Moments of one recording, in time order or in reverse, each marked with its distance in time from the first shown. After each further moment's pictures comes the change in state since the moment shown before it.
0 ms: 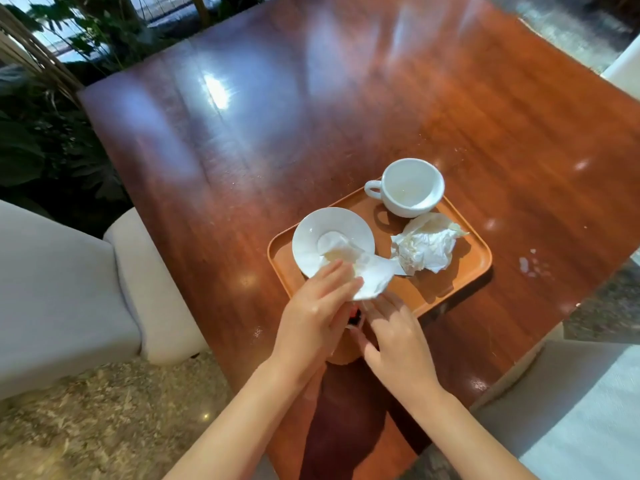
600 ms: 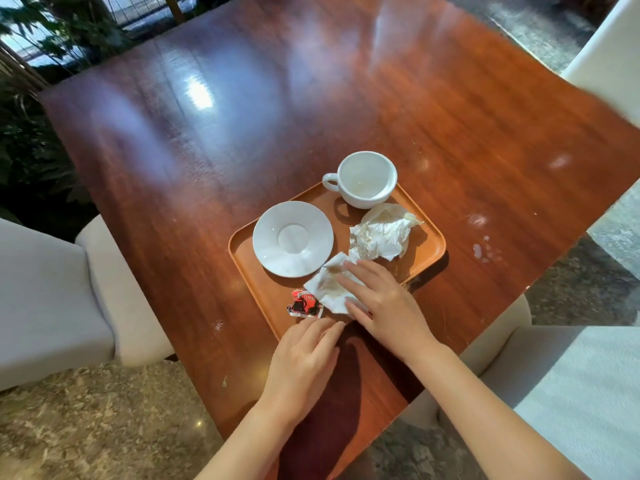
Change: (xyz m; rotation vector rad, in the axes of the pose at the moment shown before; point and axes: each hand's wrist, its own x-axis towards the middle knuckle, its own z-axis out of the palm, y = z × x) left_hand -0.065 0.029 0.047 0.209 -0.071 0.093; right_hand 0.013 0.061 -0.020 0.010 -0.025 -0.209
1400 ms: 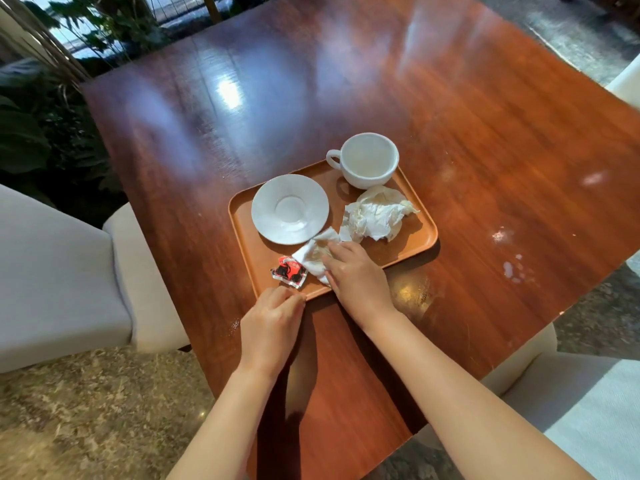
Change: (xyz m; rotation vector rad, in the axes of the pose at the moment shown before) left_hand 0.022 -0.062 -0.020 0.144 0.050 -0.378; right_hand 0.077 -0.032 0.038 -0.021 -0.049 0.040
